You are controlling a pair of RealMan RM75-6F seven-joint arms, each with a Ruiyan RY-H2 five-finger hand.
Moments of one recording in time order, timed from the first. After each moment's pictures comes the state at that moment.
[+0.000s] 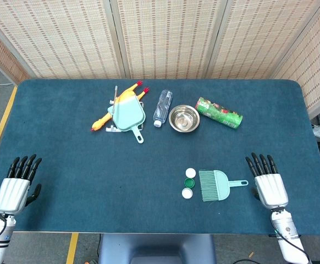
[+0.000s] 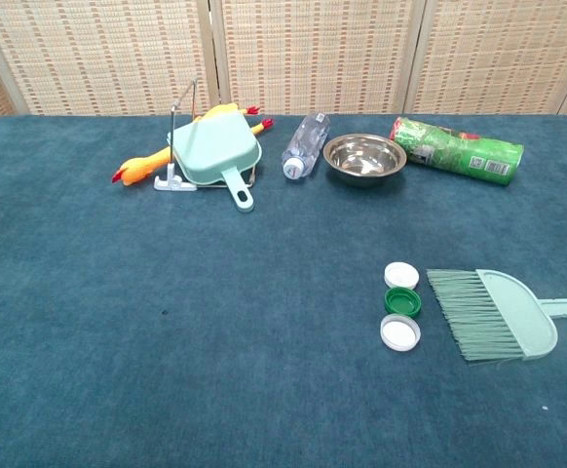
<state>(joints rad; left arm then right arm) -0.19 -1.39 -0.04 -1.19 1.55 1.48 0.08 0.19 -1.43 0.05 -1.41 -1.45 1.36 -0.46</state>
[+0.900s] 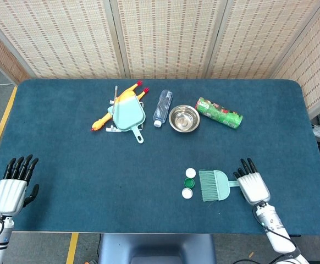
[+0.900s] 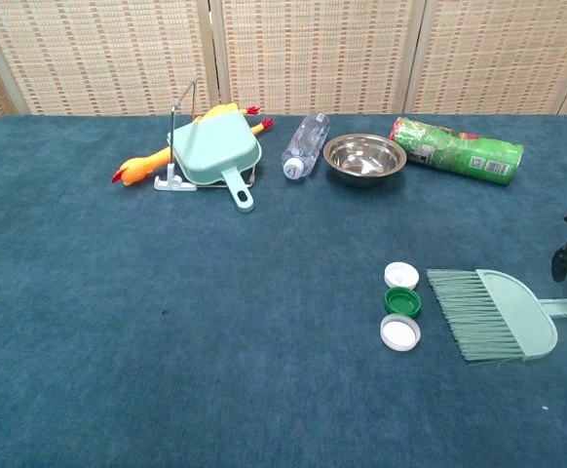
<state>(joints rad) -0.17 -1.38 -0.05 -1.23 1.54 1.51 0.10 0.29 -1.52 0.02 -1.27 -1.43 1.17 -0.51</state>
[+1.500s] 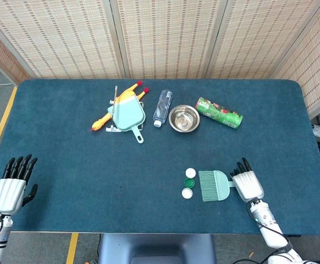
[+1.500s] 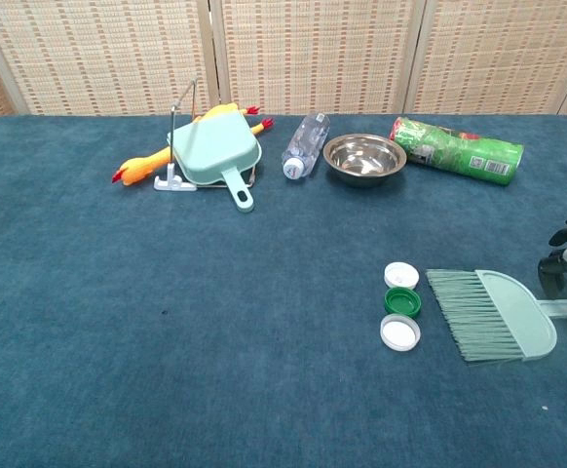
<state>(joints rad) -0.17 -1.38 -0.04 -1.21 1.54 1.49 0.08 0.32 -1.58 0.03 -1.21 -1.40 1.13 -0.50</state>
